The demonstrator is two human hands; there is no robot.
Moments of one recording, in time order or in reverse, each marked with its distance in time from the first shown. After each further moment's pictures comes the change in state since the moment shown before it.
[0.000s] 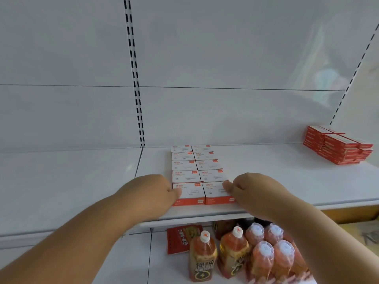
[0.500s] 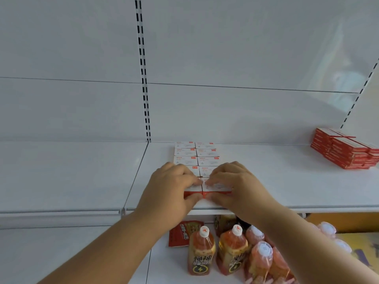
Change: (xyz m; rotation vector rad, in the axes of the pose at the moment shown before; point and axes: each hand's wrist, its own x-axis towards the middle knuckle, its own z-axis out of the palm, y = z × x) left_hand 0.002 0.021 0.051 -0.081 0.606 0.366; right_hand 0.014 0.012 0.033 0.266 0.417 -0.633
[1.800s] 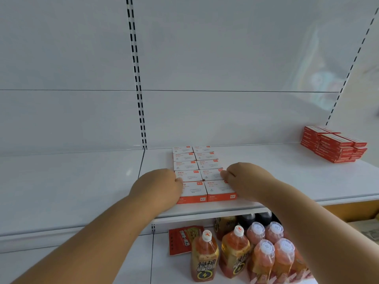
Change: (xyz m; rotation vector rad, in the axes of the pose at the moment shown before) left_hand 0.031 -0.028 -0.017 0.122 -0.435 -0.363; right_hand 0.039 -0.003 -0.015 -0.300 -0.430 0.626
